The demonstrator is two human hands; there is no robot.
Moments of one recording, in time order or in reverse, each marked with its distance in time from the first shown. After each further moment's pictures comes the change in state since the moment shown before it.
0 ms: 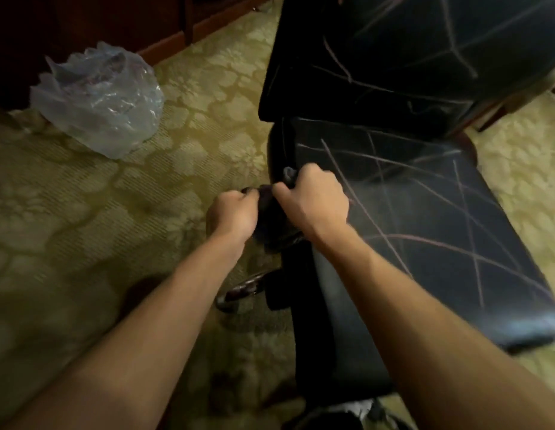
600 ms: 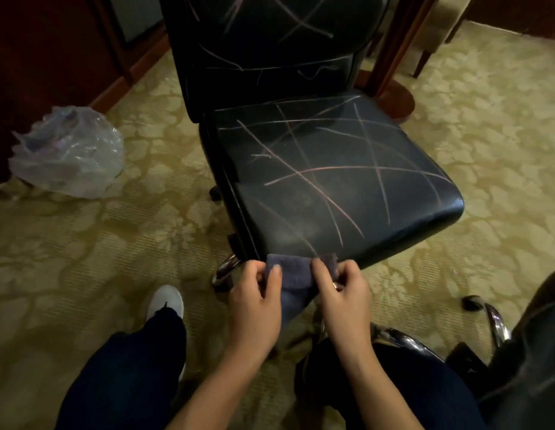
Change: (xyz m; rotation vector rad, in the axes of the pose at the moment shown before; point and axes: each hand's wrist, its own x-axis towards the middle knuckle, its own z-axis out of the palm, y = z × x) left_hand -0.248 -0.103 0.008 0.065 -0.191 0.477; right_hand -0.261 0.147 -0.001 0.810 0.437 0.328
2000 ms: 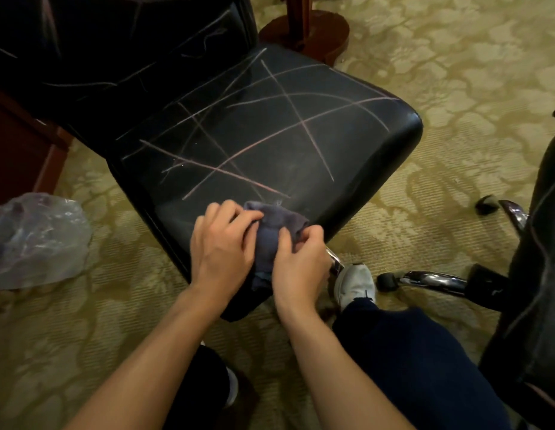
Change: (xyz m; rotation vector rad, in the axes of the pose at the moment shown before) left_hand 0.102 0.029 0.054 0.860 -0.200 0.953; right_hand 0.046 0.022 0.037 0.085 0.401 0.436
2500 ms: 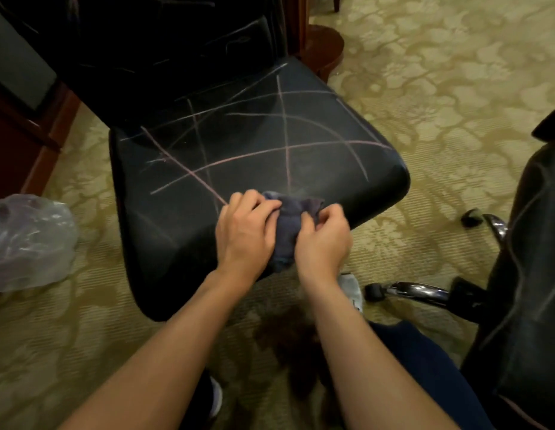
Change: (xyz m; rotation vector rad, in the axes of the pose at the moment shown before) left_hand 0.035 0.034 0.030 -0.118 0.045 -0.015; right_hand 0.061 -0.013 -0.024 -0.053 0.072 -0.112
